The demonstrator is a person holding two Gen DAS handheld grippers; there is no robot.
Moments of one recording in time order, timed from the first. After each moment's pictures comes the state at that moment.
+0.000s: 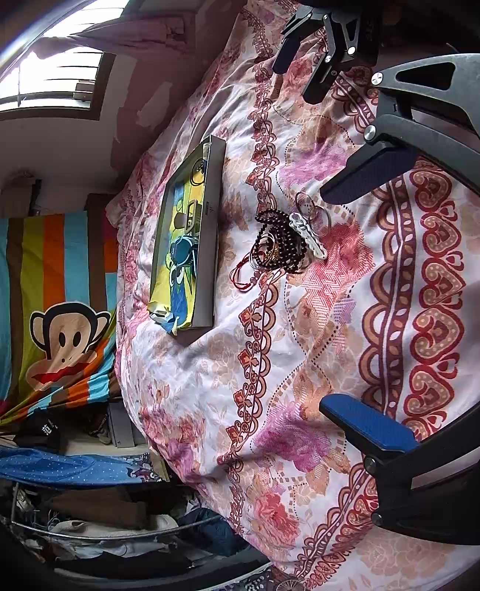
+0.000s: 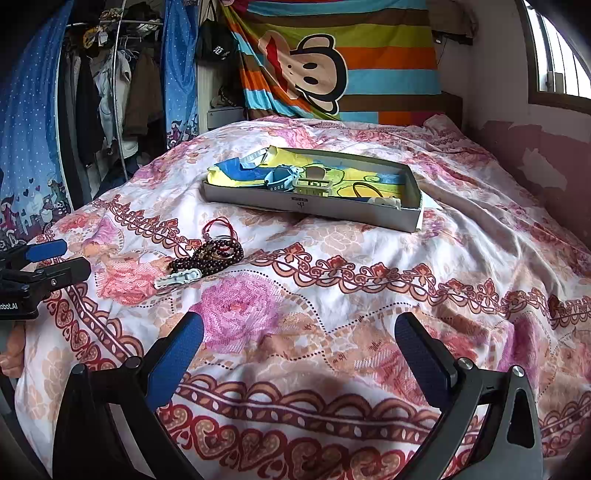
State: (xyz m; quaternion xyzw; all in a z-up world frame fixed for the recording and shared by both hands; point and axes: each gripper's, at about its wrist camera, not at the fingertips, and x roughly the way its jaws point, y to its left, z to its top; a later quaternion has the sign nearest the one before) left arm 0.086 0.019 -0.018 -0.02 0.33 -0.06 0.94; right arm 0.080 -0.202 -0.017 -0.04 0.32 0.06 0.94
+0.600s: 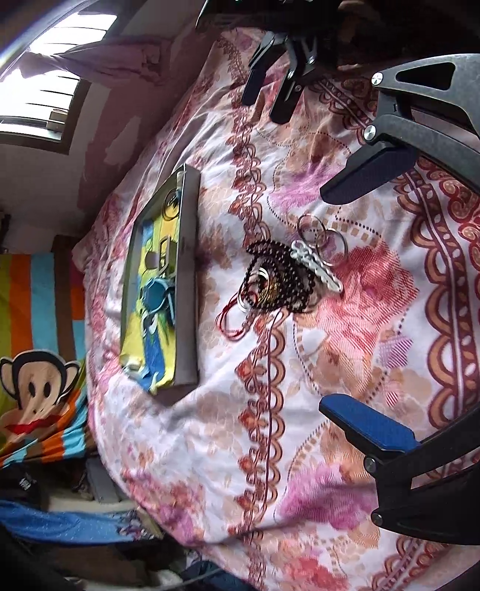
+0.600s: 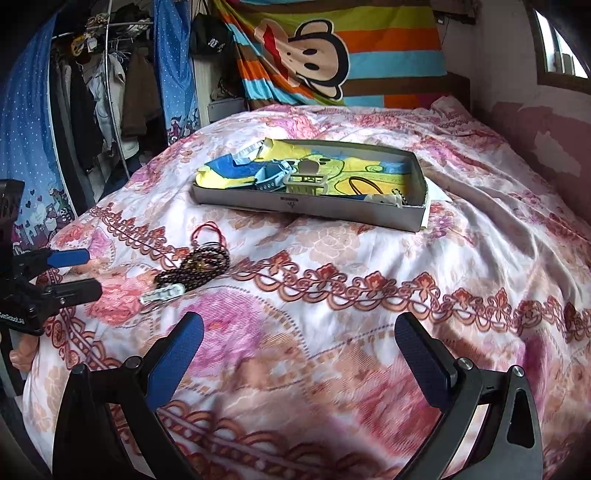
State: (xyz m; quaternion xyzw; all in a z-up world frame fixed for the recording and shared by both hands) left arm 0.139 0.007 -0.027 -0.01 0.39 -0.17 0.90; right arm 0.128 -0.228 -0.018 -0.01 0.36 0.09 0.93
